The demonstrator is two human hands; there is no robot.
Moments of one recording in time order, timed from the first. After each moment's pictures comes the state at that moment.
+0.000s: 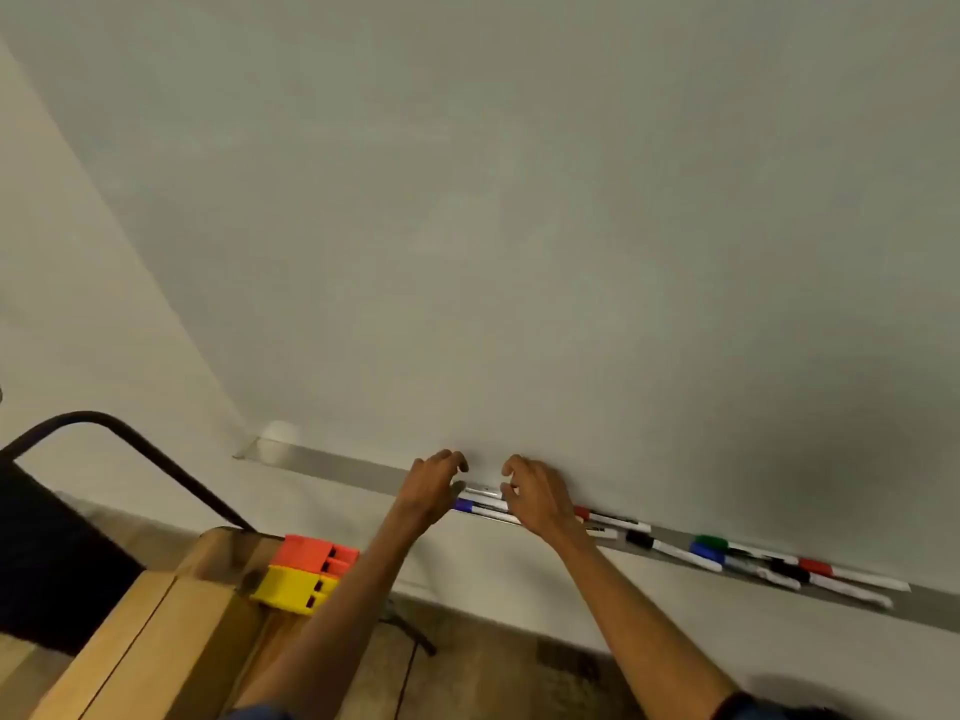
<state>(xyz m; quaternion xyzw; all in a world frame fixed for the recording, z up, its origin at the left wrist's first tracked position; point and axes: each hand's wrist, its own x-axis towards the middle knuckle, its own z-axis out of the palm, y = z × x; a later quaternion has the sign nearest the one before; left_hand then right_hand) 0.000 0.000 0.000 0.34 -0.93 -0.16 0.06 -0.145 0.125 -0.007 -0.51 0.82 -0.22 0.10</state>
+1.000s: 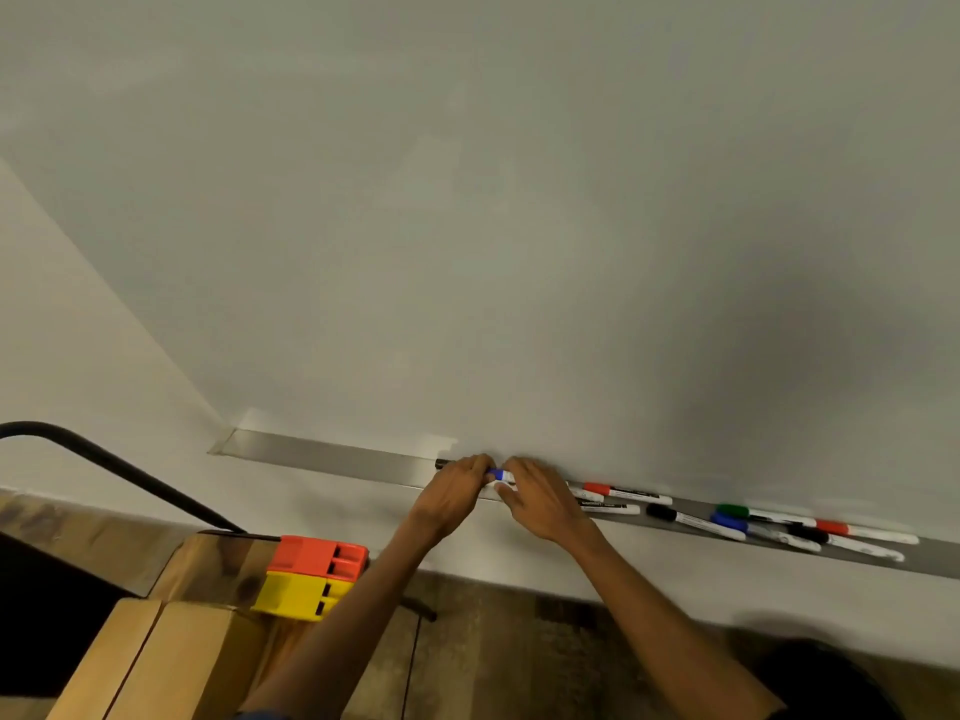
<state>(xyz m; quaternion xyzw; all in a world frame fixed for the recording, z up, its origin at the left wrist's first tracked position) 0.000 -0.017 -0.050 0.20 -0.96 -0.18 0.07 -0.126 0.102 -0.048 -0.55 0.81 -0.17 0.13</state>
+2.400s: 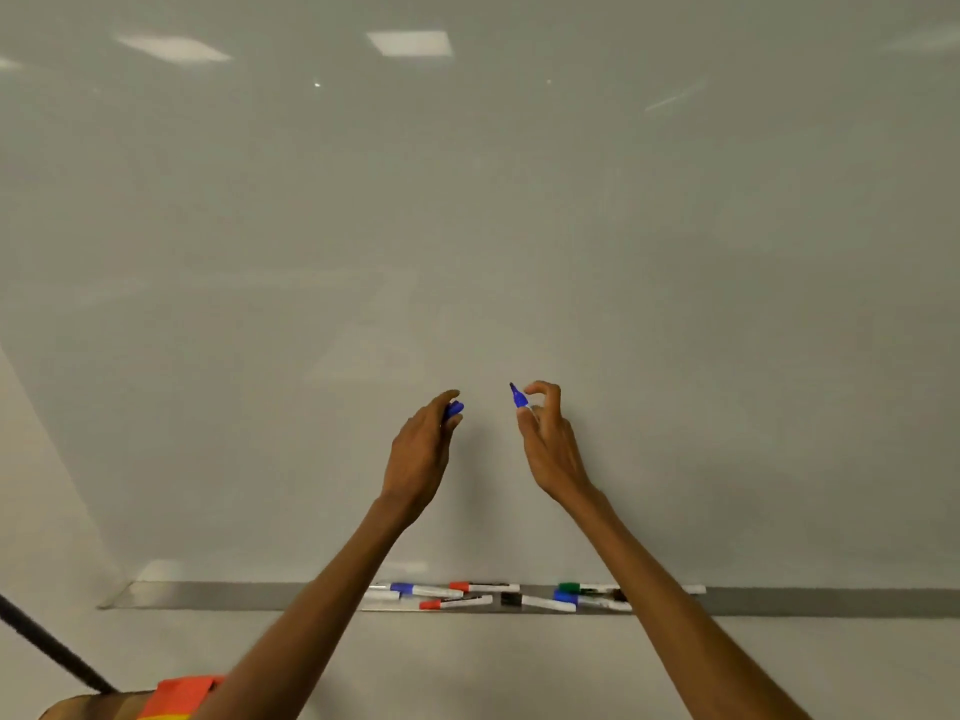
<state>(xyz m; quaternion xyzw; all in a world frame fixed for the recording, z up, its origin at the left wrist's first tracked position) -0.086 0.164 0.227 0.16 -0.86 -0.18 0.44 -0.211 0.303 0.235 -0.43 0.72 -0.54 -0.07</state>
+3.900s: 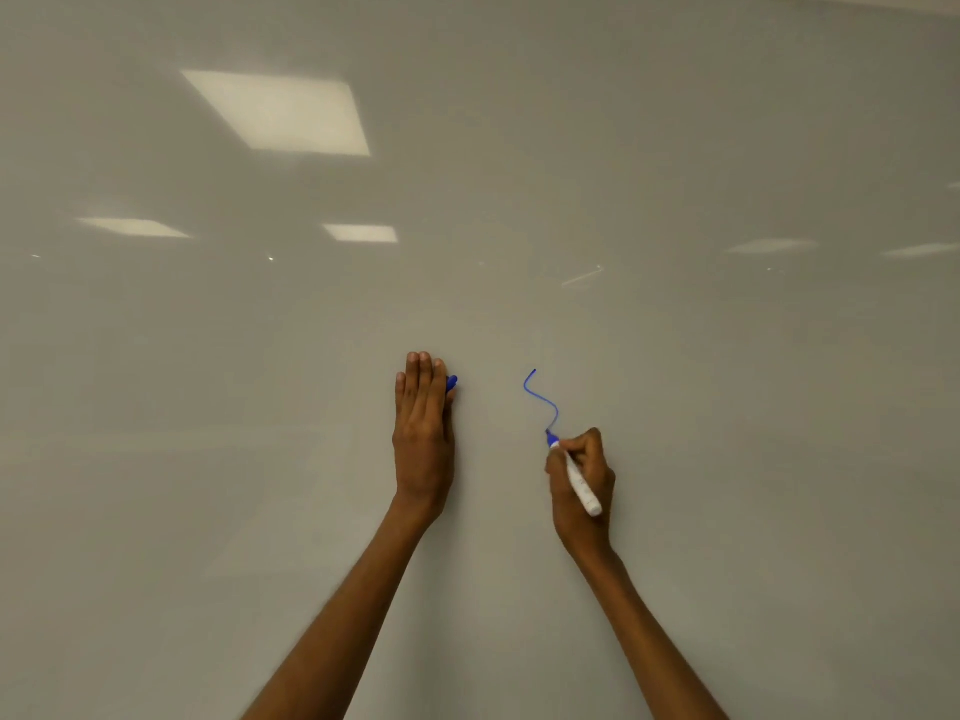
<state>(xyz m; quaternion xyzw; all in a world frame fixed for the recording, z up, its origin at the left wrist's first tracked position) -0.259 0.122 0.440 -0.01 -0.70 -0.06 0.71 -0.313 0.296 0.400 -0.31 0.56 -0.72 -0.27</state>
